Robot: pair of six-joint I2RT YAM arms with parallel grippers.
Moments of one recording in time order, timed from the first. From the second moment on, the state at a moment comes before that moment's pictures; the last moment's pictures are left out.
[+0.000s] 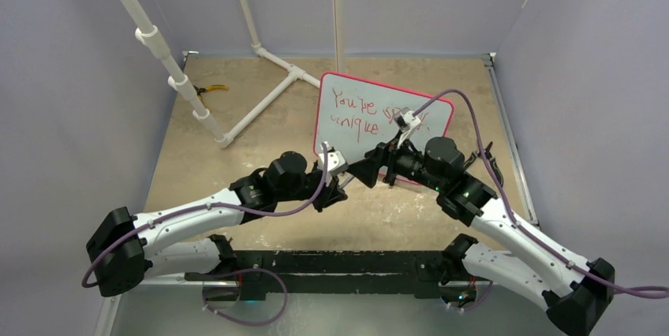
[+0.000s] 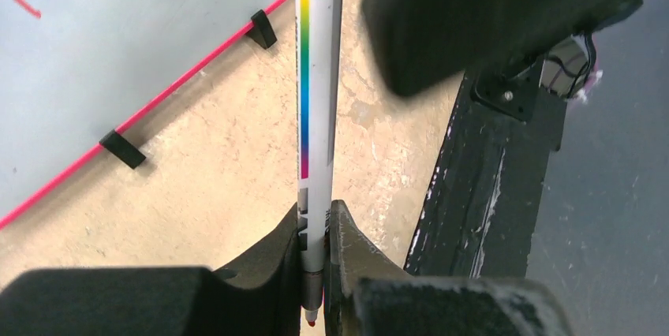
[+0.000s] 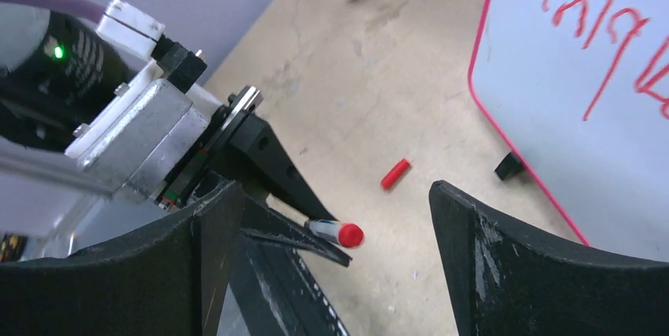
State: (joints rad) left arm -0.97 1.13 0.70 -0.04 0.28 -0.08; right arm 0.72 0.85 0.72 -0.09 -0.30 0.49
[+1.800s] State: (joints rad) left arm -0.79 1.12 0.49 0.50 0.62 -0.47; right arm 0.70 0.97 0.41 0.71 -0.49 0.70
